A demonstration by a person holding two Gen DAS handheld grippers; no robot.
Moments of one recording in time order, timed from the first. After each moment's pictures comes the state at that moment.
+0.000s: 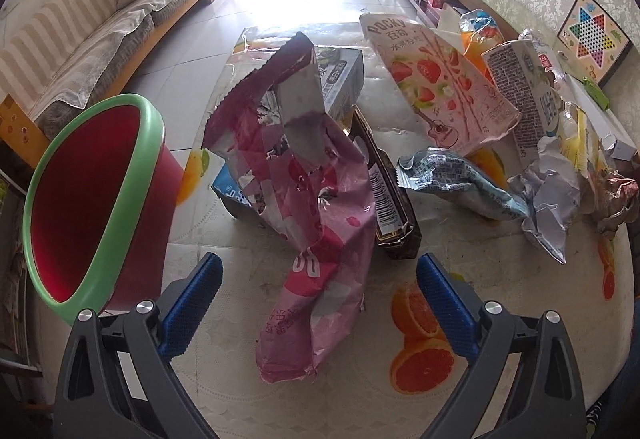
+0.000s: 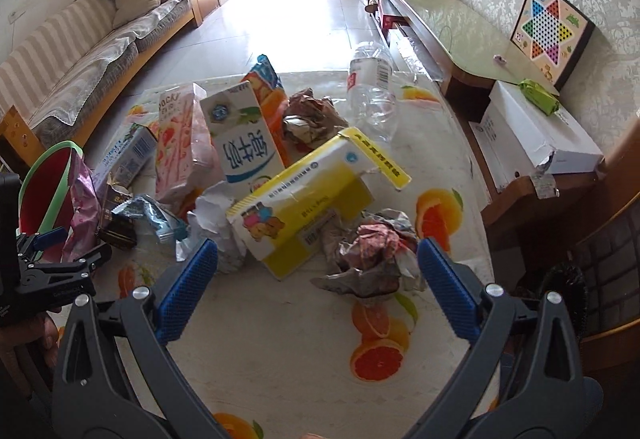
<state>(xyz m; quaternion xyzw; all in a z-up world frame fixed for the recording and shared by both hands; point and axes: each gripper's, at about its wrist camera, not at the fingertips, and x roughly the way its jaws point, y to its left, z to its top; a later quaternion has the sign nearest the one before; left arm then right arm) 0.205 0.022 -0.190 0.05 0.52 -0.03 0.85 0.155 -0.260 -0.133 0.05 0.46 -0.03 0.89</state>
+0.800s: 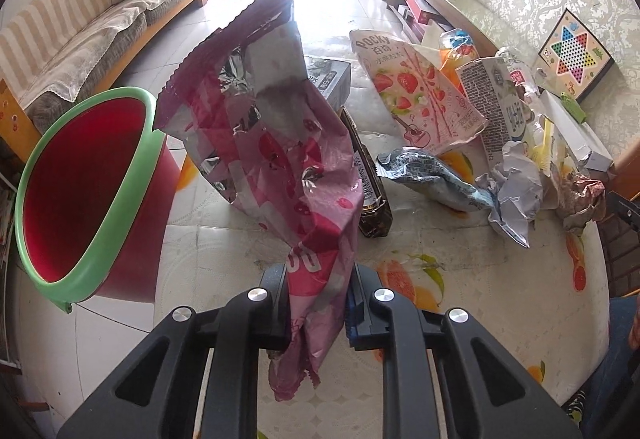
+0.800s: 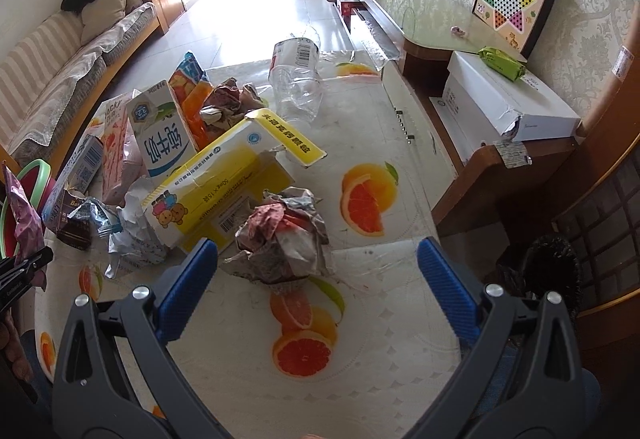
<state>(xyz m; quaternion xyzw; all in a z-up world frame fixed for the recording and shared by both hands) 0.174 0.027 -0.175 0.01 0.50 -0.07 0.86 0.142 -0.317 -0.148 0.07 0.46 -0.07 0.88</state>
